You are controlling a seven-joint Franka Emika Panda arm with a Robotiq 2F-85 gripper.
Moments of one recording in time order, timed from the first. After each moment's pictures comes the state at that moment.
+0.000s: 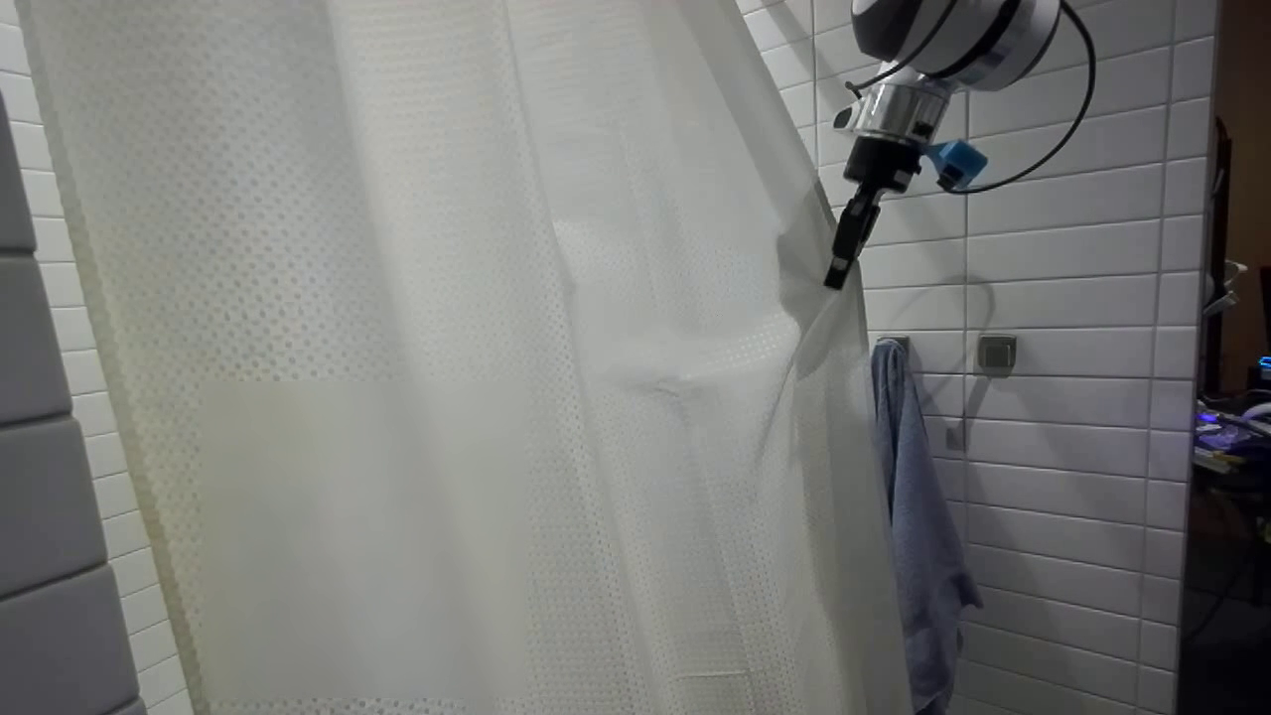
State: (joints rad) arm -0.03 -0.17 -0.15 -1.97 0.28 2.08 -0.96
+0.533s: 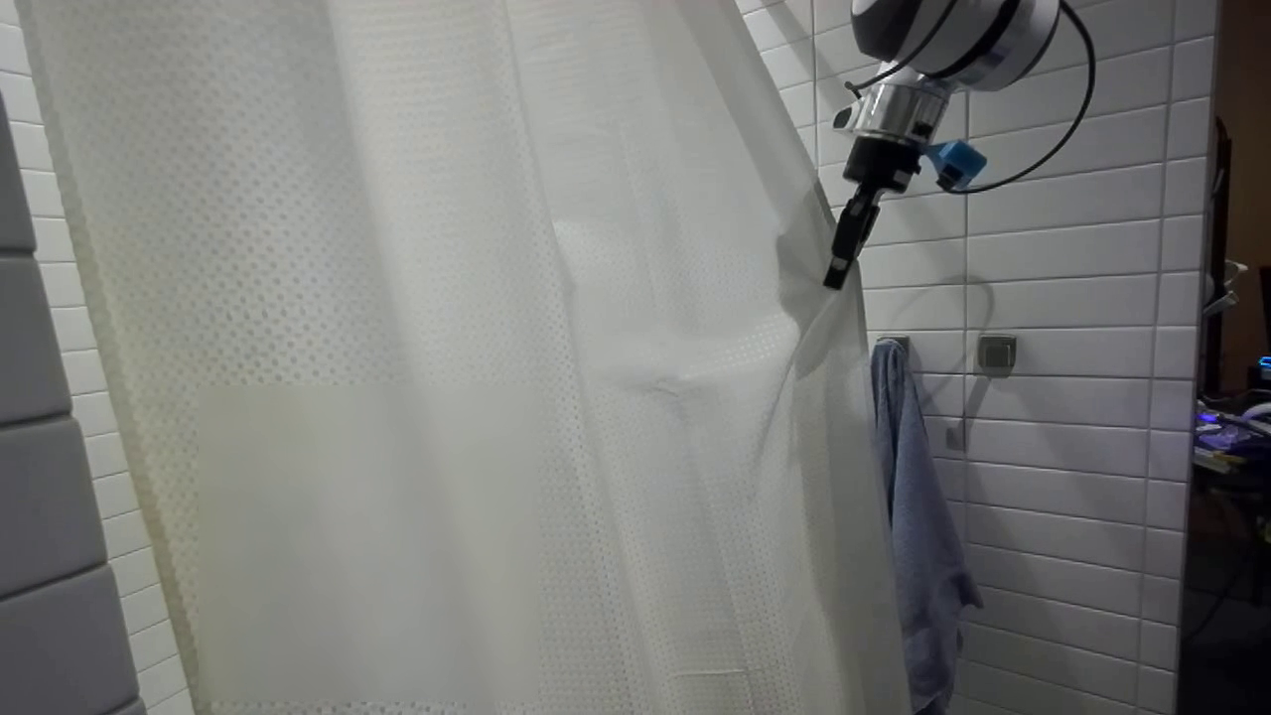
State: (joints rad) arm -0.03 -0.17 -0.15 -1.97 0.28 2.08 -0.96
